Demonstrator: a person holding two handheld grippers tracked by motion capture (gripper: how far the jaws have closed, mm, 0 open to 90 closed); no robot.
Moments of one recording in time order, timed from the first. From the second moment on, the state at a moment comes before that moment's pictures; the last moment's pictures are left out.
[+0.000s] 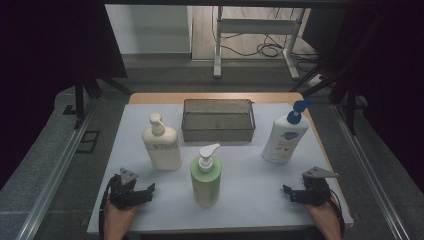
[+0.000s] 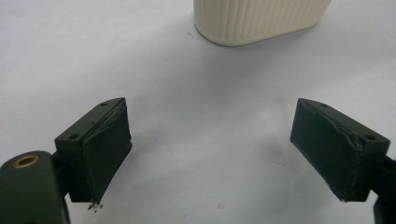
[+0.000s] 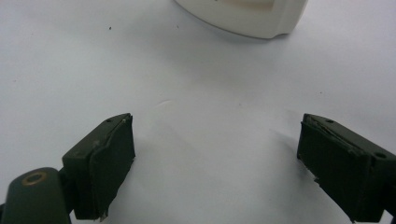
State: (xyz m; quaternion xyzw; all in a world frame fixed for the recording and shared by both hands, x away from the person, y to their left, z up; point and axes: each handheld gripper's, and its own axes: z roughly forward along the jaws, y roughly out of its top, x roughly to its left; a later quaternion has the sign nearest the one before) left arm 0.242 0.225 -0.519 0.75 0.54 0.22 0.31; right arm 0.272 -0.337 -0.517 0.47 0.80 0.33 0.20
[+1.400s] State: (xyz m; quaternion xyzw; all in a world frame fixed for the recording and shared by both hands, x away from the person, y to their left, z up) left arm 0.246 0.228 -0.523 0.76 0.55 0.20 0.31; right arm 0.272 -0.334 -0.511 0.43 0.81 0.34 0.20
